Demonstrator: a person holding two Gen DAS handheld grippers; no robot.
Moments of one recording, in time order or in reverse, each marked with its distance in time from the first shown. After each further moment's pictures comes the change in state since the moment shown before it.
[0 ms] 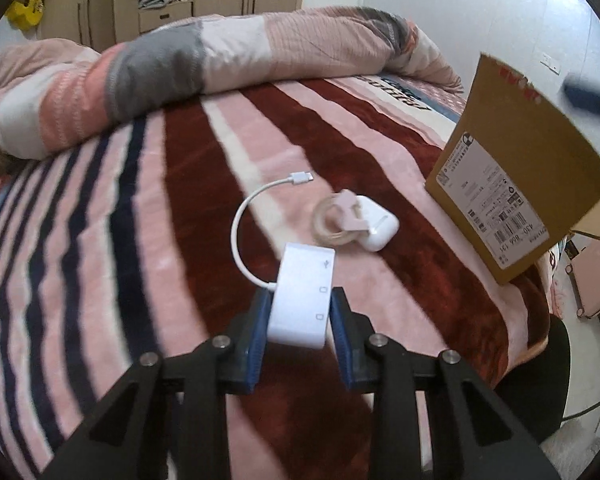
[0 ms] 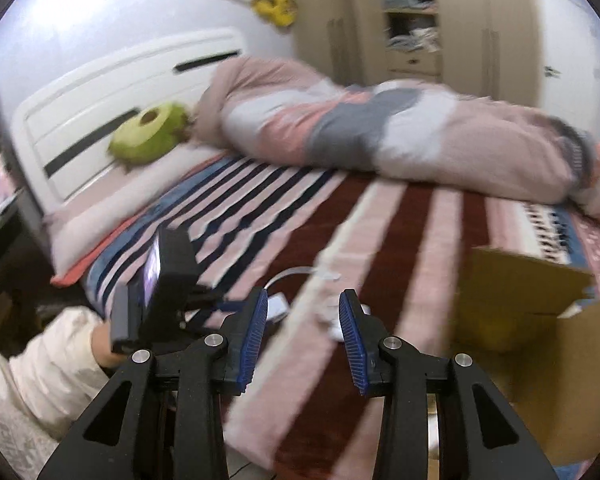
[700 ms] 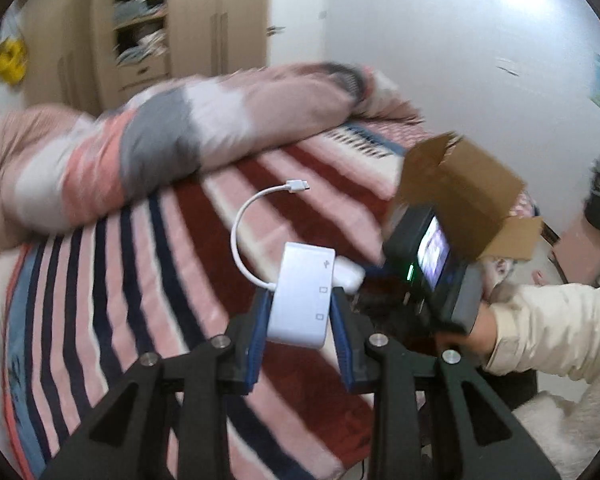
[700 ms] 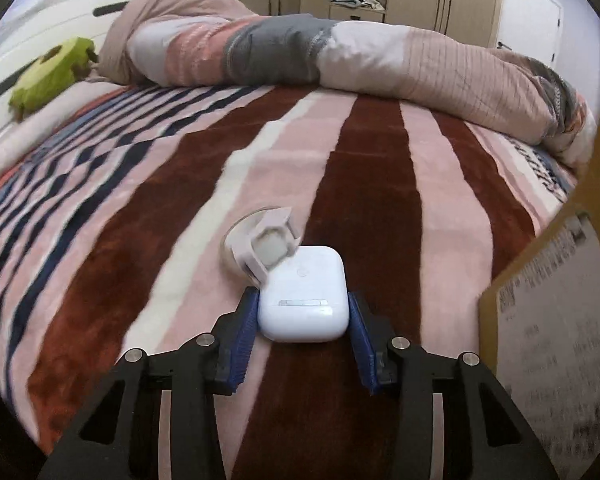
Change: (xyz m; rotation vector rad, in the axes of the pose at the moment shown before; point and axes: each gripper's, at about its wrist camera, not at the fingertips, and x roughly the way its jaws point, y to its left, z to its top) left arm -0.132 -0.011 0.041 0.153 -0.131 -0.068; right arm 0.148 -0.049 -0.073 0.063 0.068 -0.295
